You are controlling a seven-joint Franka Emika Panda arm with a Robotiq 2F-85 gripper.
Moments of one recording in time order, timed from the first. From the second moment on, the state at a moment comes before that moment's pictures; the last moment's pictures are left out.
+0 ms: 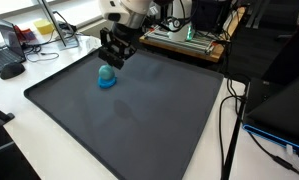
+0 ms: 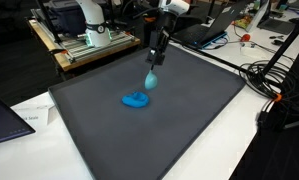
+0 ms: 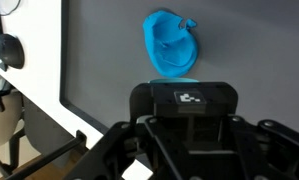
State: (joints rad) arm 0.05 0.23 0.07 -2.15 -0.86 2.34 0.43
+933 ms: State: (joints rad) arm -0.07 0.46 0.02 -1.77 -0.31 2.22 -0.30
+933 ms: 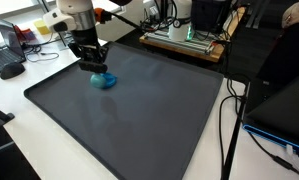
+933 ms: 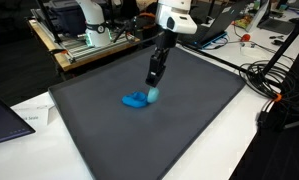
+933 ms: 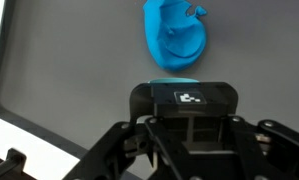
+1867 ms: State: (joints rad) arm -0.26 0.70 0.02 -1.38 0.01 1.91 -0.55
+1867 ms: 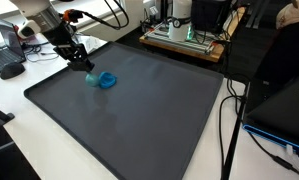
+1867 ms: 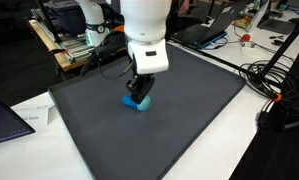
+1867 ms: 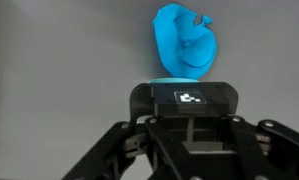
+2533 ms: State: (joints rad) arm -0.37 0.83 0.02 -1.20 0.17 1.77 -0.55
